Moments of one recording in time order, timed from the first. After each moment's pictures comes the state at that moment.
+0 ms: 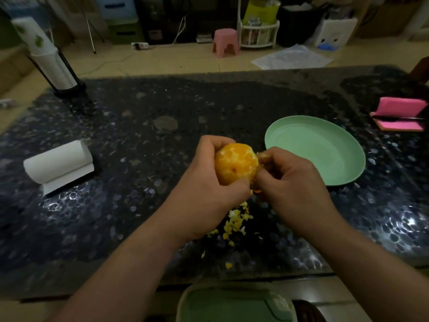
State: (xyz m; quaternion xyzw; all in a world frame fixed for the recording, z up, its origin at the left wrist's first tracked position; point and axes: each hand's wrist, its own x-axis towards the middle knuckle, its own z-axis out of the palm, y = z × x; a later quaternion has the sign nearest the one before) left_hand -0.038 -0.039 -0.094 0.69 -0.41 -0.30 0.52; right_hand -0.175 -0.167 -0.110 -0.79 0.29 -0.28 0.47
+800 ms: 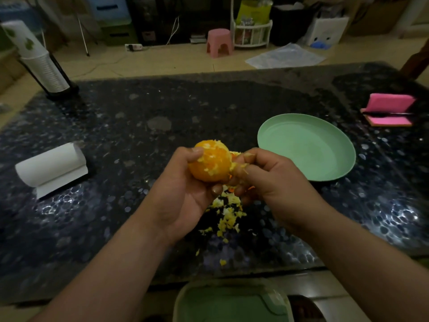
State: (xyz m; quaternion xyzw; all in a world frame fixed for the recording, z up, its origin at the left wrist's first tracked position) left_hand -0.035 -0.044 -0.096 0.44 -0.12 -0.52 0.72; right_hand -0.169 -0.164 -0.102 -0.66 0.26 -0.19 0.68
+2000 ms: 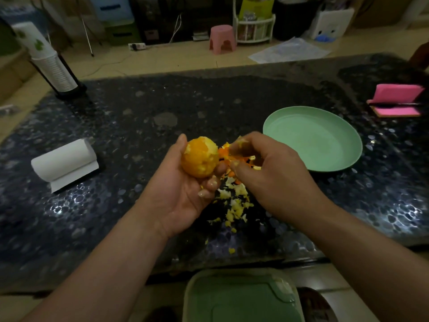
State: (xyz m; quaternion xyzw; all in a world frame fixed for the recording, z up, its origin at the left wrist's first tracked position) left_hand -0.026 -0.027 -0.095 0.47 -0.04 -0.55 0.69; right_hand -0.161 -0.152 -0.102 -0.84 0.27 -0.25 0.39
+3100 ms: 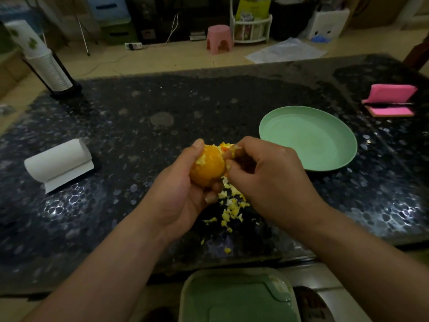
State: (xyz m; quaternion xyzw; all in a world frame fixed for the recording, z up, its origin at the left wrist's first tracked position) left_hand -0.038 -0.027 -0.099 0.53 -0.14 -0.50 0.67; right_hand -0.167 -0.144 -0.099 -0.88 0.22 -0.30 0.28
